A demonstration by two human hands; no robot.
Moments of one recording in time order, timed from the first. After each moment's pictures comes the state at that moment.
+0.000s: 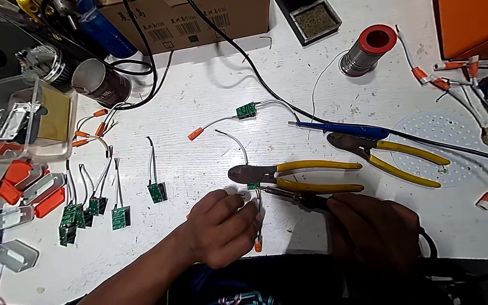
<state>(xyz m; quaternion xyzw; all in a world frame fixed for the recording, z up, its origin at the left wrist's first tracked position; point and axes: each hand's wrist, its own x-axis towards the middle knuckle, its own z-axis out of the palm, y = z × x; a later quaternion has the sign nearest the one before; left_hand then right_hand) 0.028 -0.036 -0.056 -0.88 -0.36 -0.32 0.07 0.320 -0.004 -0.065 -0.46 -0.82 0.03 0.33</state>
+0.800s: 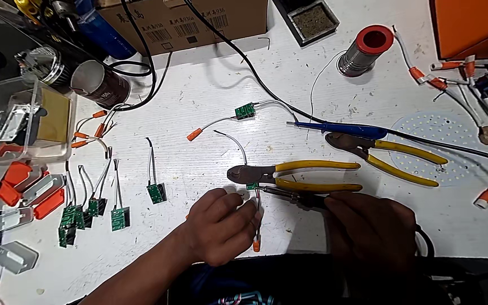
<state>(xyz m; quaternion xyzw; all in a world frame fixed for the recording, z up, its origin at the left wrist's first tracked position) 0.028 -0.036 -0.058 -0.87 -0.36 -0.32 0.06 0.321 -0.003 -0.067 -0.46 -0.83 0.04 0.33</state>
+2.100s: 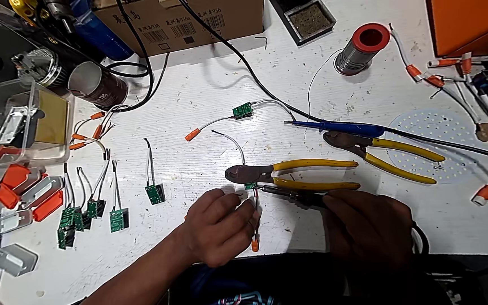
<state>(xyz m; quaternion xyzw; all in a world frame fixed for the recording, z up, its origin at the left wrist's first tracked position) 0.028 -0.036 -0.056 -0.87 -0.37 -0.31 0.07 0.319 -0.002 -0.066 -0.46 -0.82 0.06 0.34</state>
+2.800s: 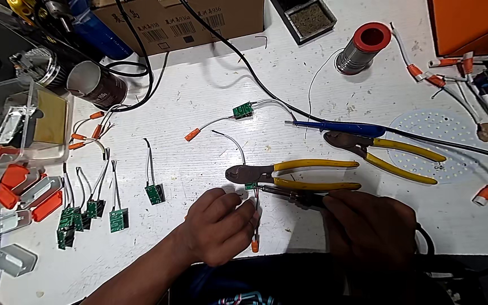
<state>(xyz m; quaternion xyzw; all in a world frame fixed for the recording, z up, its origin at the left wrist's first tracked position) 0.027 -0.036 -0.057 -0.88 -0.37 -0.31 0.06 0.318 -0.002 -0.063 -0.46 -0.83 0.03 0.32</state>
